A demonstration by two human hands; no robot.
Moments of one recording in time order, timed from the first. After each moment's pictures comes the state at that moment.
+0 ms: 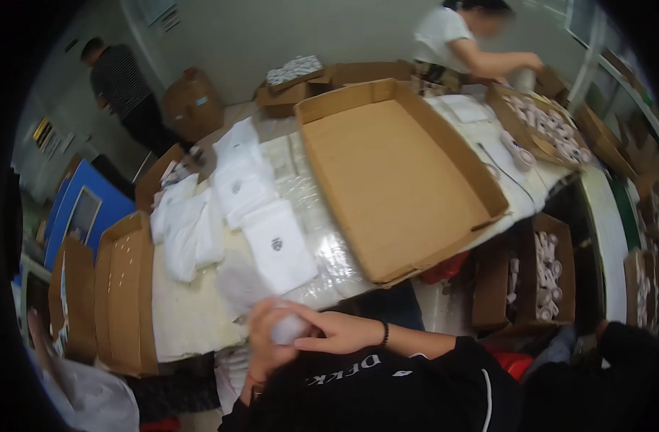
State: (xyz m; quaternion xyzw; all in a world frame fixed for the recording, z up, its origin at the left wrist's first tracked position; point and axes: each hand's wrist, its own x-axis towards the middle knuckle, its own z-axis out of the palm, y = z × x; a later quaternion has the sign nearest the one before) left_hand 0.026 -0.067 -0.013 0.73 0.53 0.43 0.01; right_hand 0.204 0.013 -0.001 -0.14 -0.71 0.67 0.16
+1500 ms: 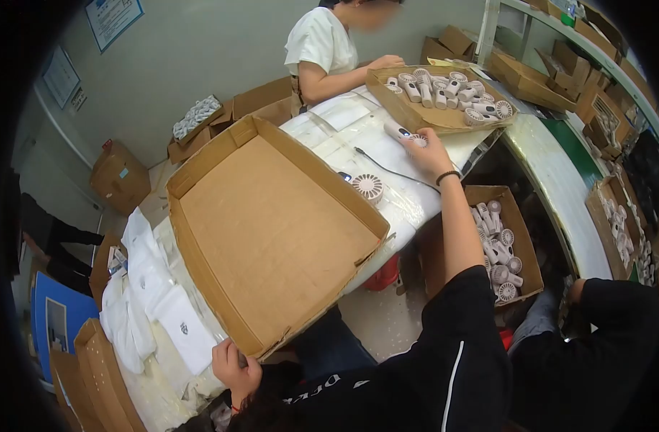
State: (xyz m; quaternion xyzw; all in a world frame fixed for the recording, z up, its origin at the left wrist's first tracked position) left_hand 0.126 0.021 -0.022 0.73 0.58 0.34 -0.11; right_hand 0.609 0.312 -0.004 -0.66 -0.51 0.21 0.52
